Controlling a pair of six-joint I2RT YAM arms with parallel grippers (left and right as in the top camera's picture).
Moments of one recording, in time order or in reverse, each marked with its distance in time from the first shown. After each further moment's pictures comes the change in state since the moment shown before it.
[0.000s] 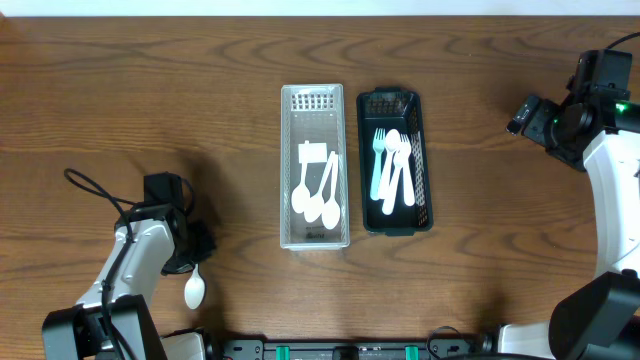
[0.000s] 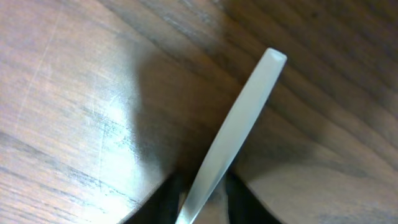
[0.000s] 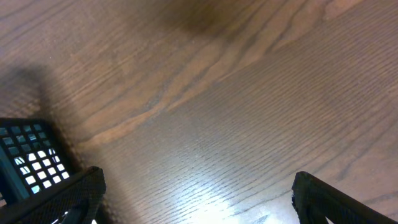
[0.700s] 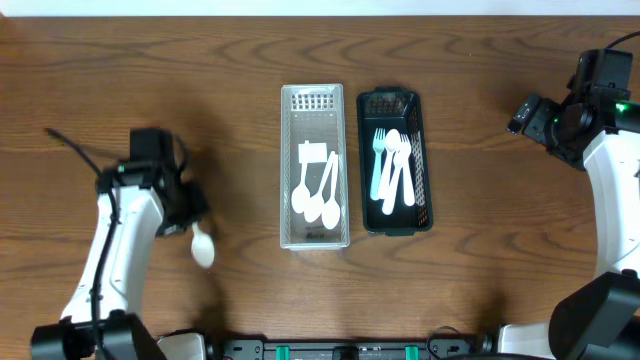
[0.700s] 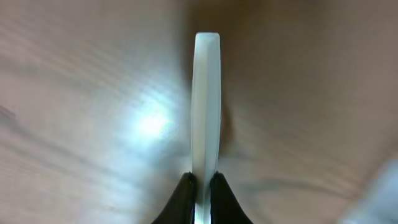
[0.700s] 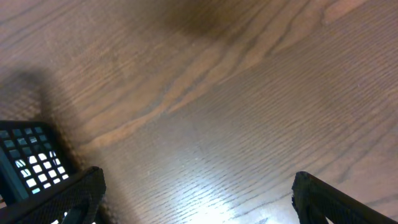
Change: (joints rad) left arm -0.081 0.002 0.398 -0.280 0.028 0.036; right arm 0.000 0.000 0.000 0.008 0.002 0.000
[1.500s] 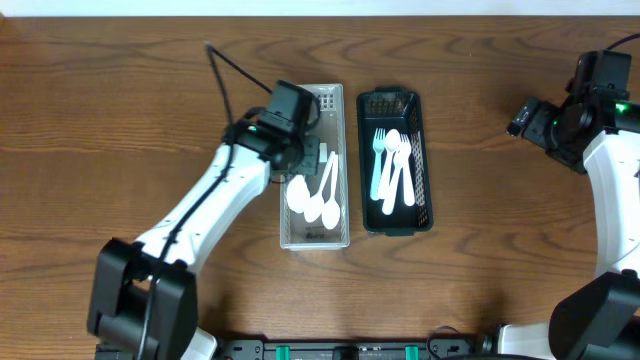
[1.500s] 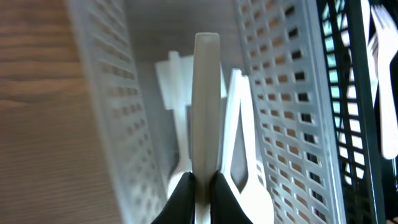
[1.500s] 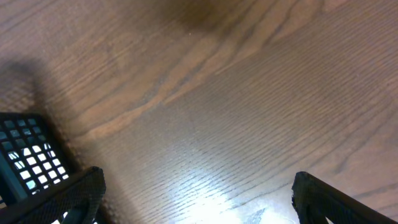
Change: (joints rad) left arm -0.549 0.272 0.253 0.274 0.029 0.007; right arm 0.000 0.000 0.000 -0.033 0.000 0.000
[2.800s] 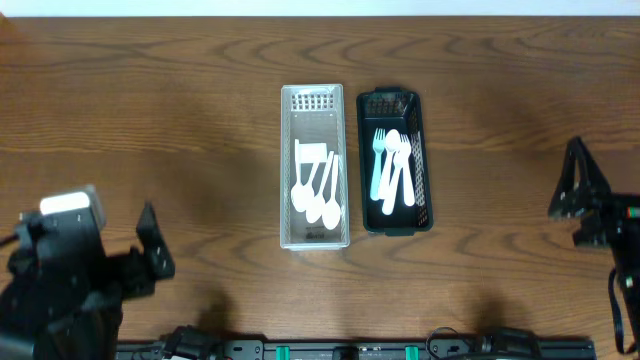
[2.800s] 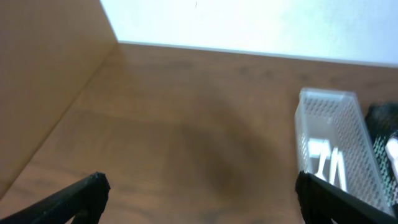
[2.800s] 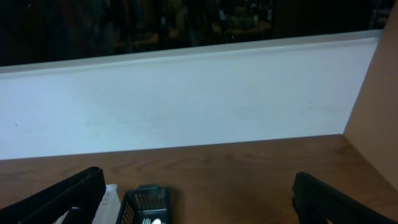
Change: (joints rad) left arm 0.209 -1.002 0.228 -0.633 -0.443 0.117; right arm 0.074 -0.924 0.006 0.138 -0.166 -0.223
